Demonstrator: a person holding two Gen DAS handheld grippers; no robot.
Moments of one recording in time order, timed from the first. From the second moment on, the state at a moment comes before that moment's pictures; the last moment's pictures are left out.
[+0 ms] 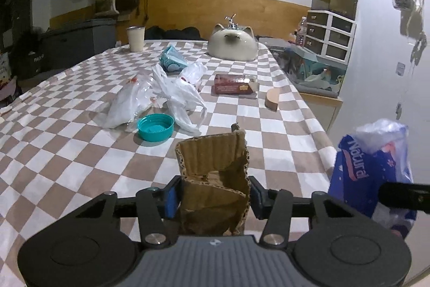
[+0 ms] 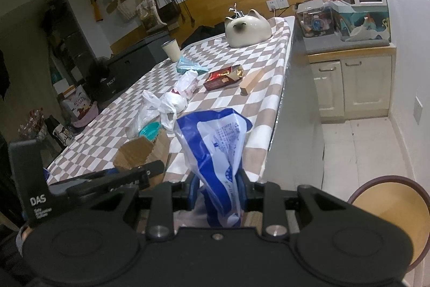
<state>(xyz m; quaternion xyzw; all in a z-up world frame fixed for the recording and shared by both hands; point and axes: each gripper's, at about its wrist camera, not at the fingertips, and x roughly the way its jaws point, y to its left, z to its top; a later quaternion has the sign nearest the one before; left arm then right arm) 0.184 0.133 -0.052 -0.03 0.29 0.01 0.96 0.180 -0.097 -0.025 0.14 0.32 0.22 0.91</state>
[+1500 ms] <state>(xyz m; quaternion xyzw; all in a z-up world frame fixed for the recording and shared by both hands) 0.144 -0.039 -0.017 0.02 0.25 -0.12 0.96 0.116 -0.251 -0.017 0.08 0.27 0.05 0.96</state>
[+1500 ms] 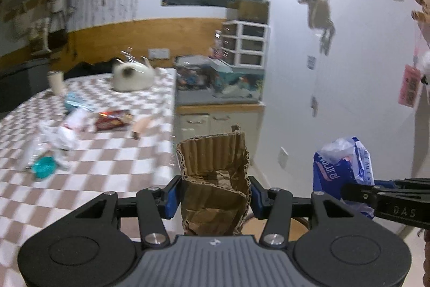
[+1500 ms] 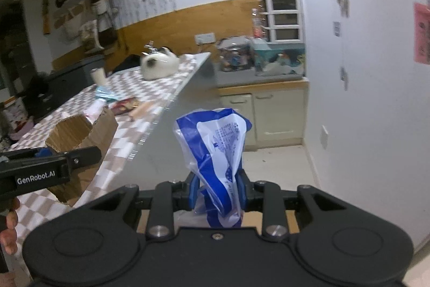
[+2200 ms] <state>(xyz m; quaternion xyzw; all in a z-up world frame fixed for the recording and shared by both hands) 0.254 -0.128 -0.114 0.02 0.41 -0.19 0.89 0.184 -0.317 -0.101 0.11 0.38 -0.02 0.92</state>
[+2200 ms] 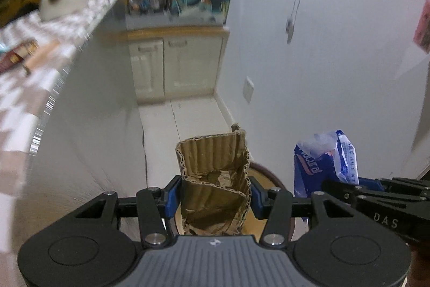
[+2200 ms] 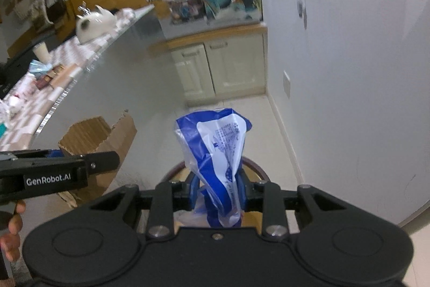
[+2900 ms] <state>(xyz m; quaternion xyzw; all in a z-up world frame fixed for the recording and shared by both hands) 0.347 -0.165 -0.235 0.01 0.58 -0.18 0.79 0.275 -0.337 -0.203 0.14 0.53 -0.04 0.84</state>
